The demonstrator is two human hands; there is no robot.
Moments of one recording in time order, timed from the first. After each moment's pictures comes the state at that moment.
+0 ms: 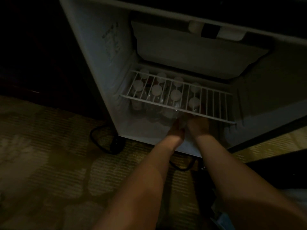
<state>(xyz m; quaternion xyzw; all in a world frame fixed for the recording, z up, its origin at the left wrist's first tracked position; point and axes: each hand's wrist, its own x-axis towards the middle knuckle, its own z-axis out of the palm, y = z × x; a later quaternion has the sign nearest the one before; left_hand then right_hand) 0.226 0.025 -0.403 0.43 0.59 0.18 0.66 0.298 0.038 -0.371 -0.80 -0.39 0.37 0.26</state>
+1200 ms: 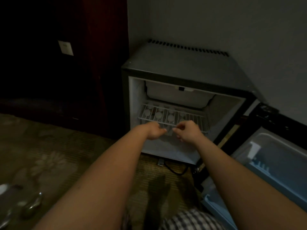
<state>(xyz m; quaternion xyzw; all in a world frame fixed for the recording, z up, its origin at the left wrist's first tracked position) 0.107 -0.037 -0.220 0.70 0.59 -0.03 0.40 0.251 -0.069 -0.218 -0.73 -0.57 0.31 0.20</state>
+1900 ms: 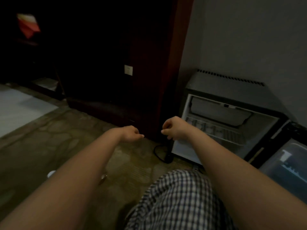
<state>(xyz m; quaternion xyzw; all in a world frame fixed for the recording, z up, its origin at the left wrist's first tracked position) -0.156 -0.193 -0.147 0.65 0.69 0.02 0.32 0.037 -0.183 -0.104 -0.57 -0.75 0.33 0.08</state>
